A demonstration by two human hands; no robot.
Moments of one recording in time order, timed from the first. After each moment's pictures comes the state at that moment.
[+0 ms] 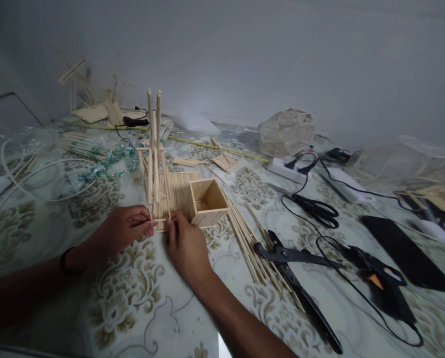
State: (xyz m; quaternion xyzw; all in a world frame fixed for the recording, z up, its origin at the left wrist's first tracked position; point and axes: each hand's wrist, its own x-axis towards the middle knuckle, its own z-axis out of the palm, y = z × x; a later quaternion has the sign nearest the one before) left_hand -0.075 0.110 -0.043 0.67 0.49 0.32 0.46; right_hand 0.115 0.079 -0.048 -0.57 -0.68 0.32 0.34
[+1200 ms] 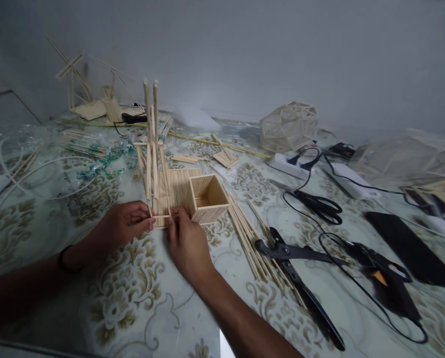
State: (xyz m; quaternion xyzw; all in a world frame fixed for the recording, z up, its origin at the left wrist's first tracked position) left_hand -0.073 0.111 -0.036 0.66 0.50 0.33 0.45; right_hand 0.119 0.079 -0.051 -0.56 -0.67 0.32 0.35
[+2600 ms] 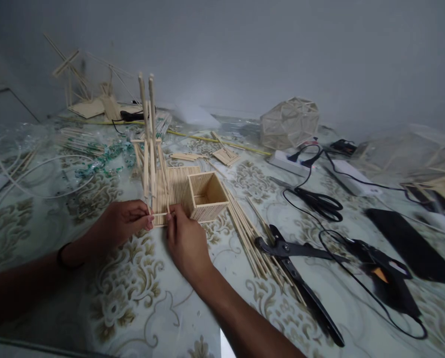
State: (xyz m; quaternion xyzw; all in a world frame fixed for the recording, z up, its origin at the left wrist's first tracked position) left_hand -0.077 0.113 -0.039 0.70 0.49 0.30 0.43; right_hand 0.116 0.080 -0.048 -0.58 -0.69 0.30 0.32
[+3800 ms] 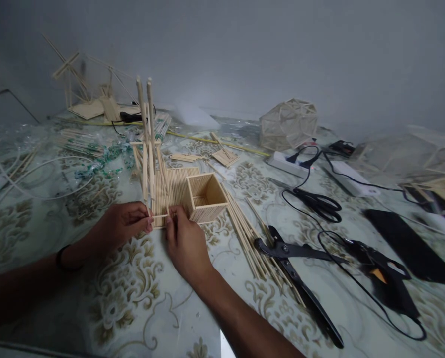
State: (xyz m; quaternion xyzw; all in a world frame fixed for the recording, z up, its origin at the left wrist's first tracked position) left_hand -0.074 0.111 -0.037 0.67 0.49 0.31 0.47; right_hand 0.118 0.079 -0.048 -0.57 -0.68 0.31 0.34
